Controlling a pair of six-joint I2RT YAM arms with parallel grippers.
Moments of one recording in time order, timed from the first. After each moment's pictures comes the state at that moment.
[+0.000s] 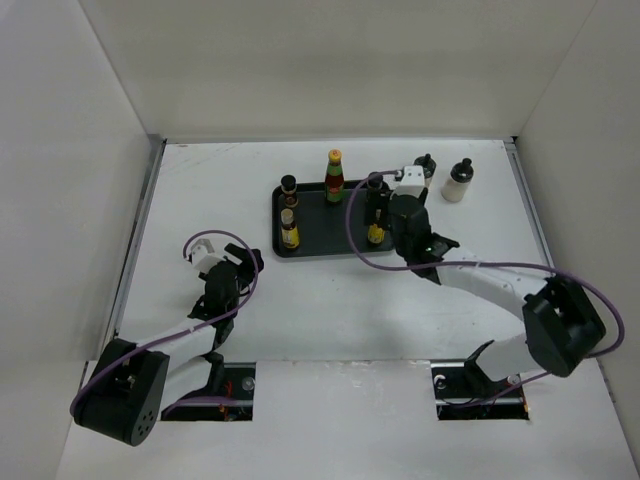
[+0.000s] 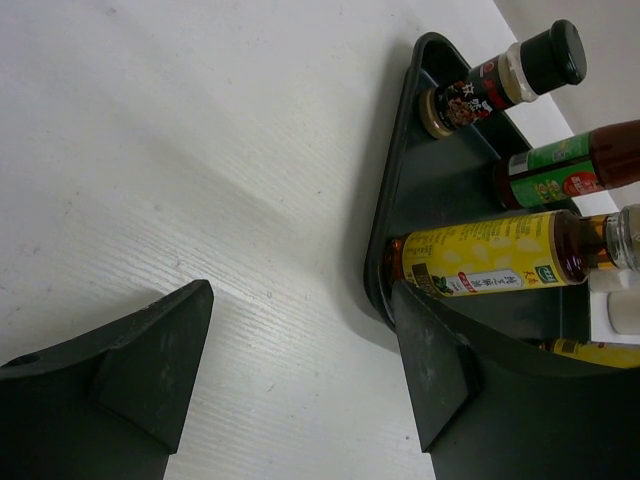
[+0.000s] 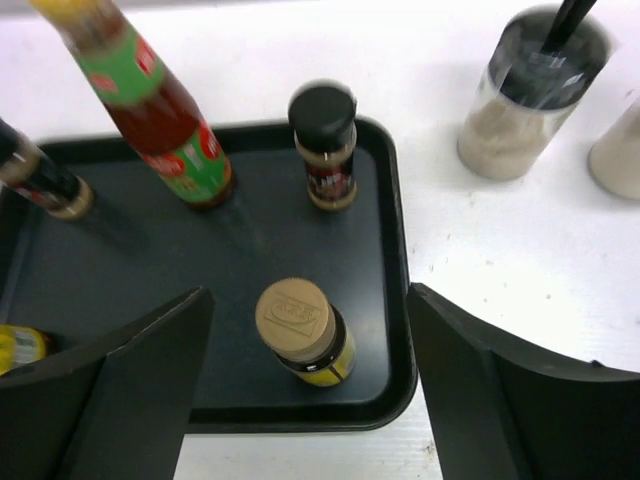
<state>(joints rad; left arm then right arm) -0.33 1.06 0.09 0.62 -0.37 -0.91 0.66 1.46 0.85 0.27 0.57 0.28</state>
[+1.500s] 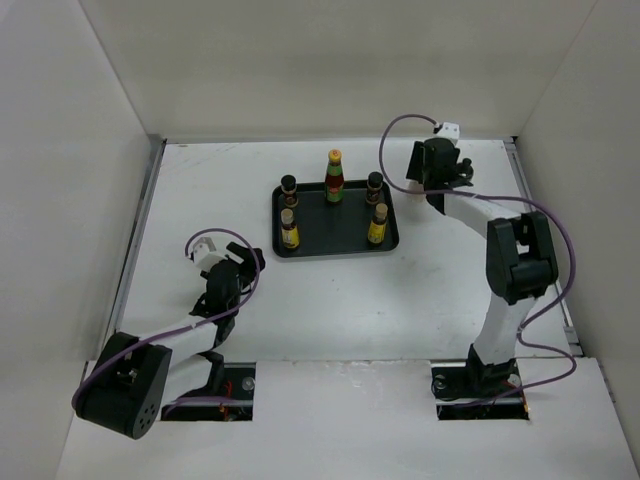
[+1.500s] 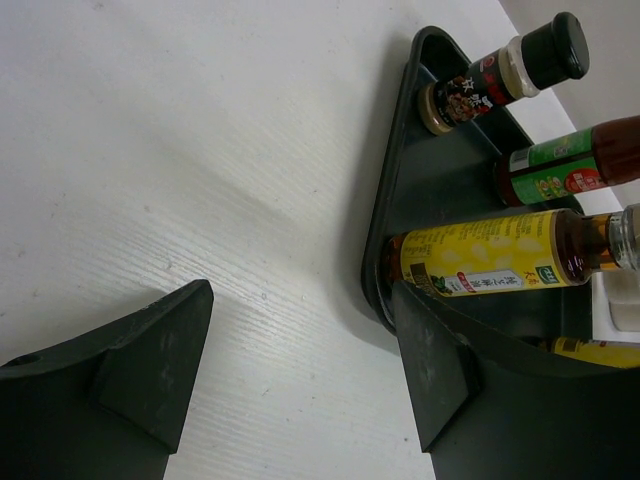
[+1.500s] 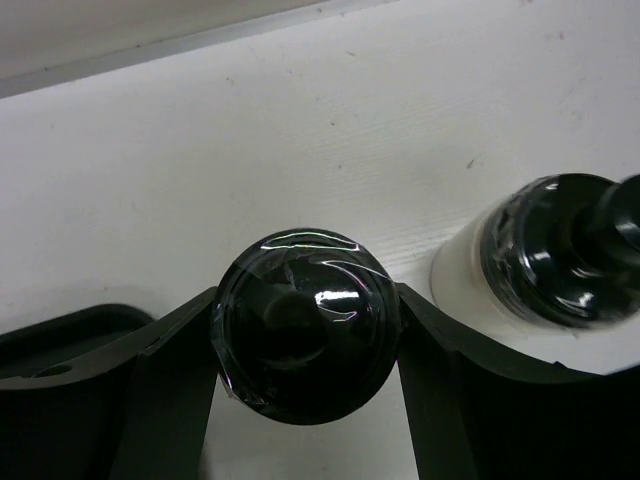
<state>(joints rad) -0.33 1.09 0.10 0.63 -0.36 -0.91 0.21 1.92 1.33 0.14 0.37 0.24</state>
